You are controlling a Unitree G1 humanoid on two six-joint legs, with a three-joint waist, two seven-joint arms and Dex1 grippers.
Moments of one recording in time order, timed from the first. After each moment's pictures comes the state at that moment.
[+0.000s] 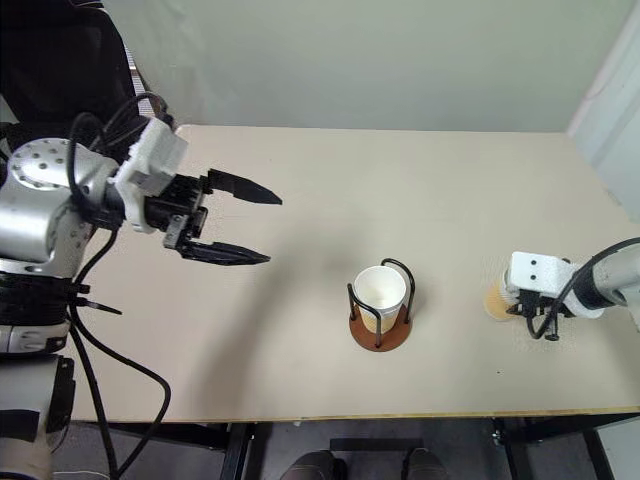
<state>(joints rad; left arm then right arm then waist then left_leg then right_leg) -0.95 0.93 -0.04 0.15 -0.50 0.40 -1.57 -0.48 -1.31 0.14 -0.13 0.19 0.42 1.34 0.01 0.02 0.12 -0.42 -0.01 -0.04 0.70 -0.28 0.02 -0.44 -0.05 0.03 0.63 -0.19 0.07</state>
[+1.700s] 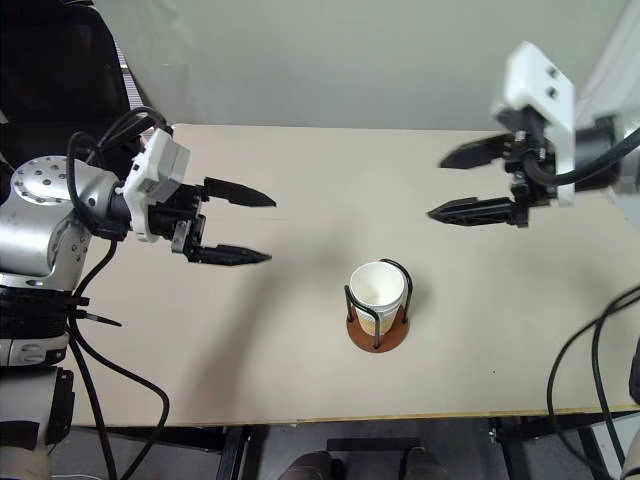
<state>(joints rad) -0.88 0.92 0.00 0.16 -0.44 0.42 -1.43 -0.94 -1.02 -0.11 -0.30 0.39 1.08 1.27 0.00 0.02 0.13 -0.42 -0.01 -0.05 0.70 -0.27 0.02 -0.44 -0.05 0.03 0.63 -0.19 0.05</state>
